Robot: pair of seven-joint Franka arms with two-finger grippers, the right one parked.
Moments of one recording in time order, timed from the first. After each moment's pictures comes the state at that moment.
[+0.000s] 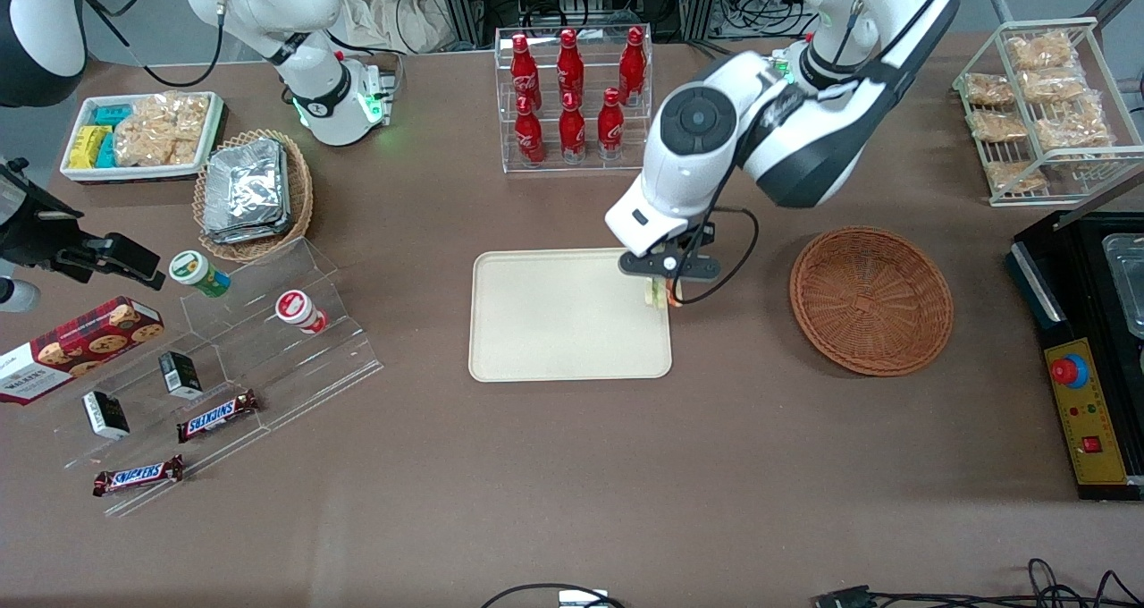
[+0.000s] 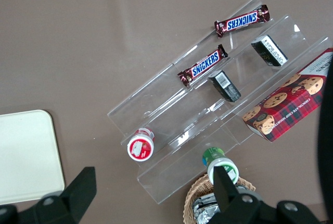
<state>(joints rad) 0.09 0.42 -0.87 -1.74 0.26 1.94 -0.74</state>
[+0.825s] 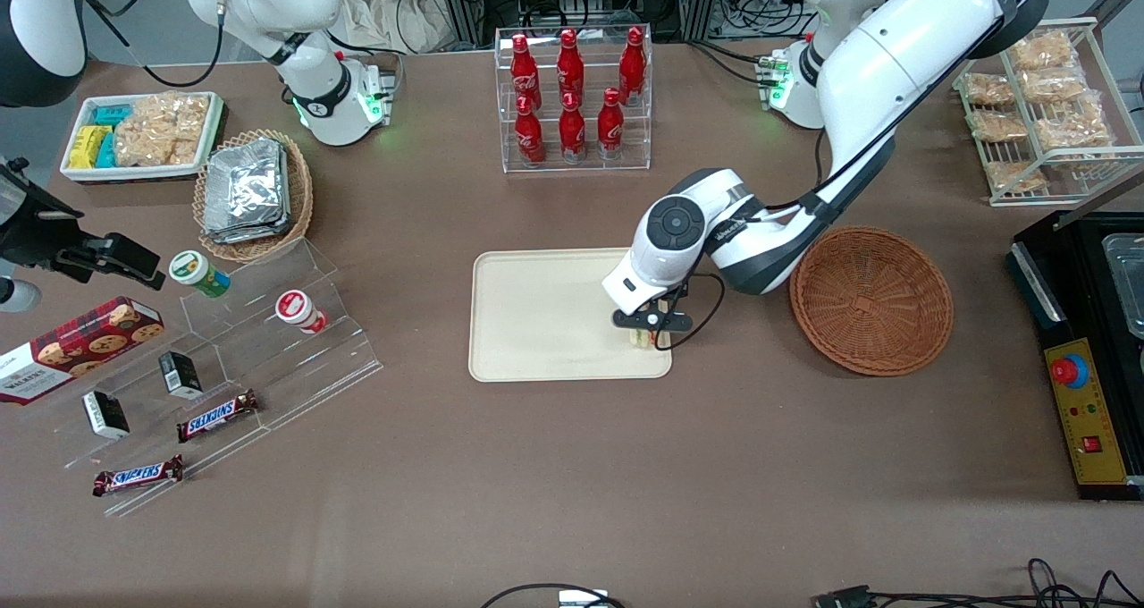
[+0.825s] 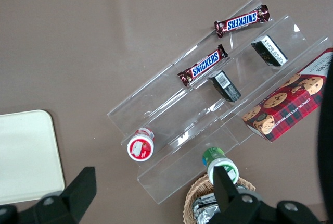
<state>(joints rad) 0.03 0.70 -0.79 -1.82 0.50 2.23 -0.89</state>
